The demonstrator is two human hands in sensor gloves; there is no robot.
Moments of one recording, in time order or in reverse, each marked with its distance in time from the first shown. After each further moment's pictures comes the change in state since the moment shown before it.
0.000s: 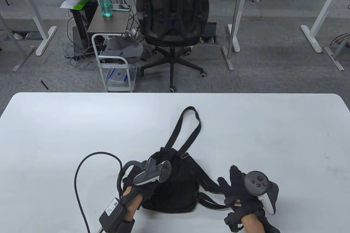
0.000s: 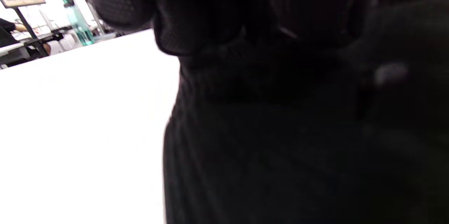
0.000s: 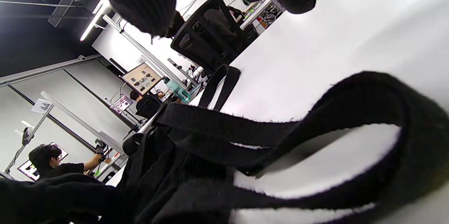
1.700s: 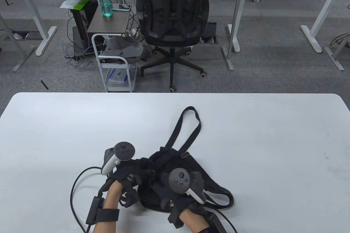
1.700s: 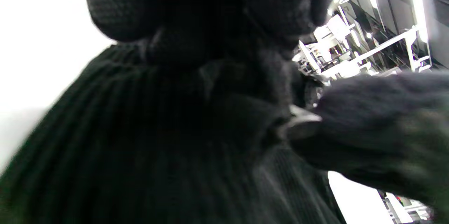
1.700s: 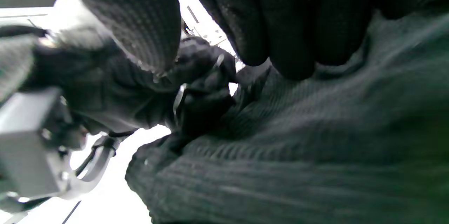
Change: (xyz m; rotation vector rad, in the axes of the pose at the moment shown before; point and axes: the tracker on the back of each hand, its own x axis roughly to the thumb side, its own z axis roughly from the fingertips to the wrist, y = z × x) left_hand -0.096 -0.047 -0.030 -0.105 -0.089 1.055; right_hand 0.160 0.148 -0.021 0.101 -0.288 0.224
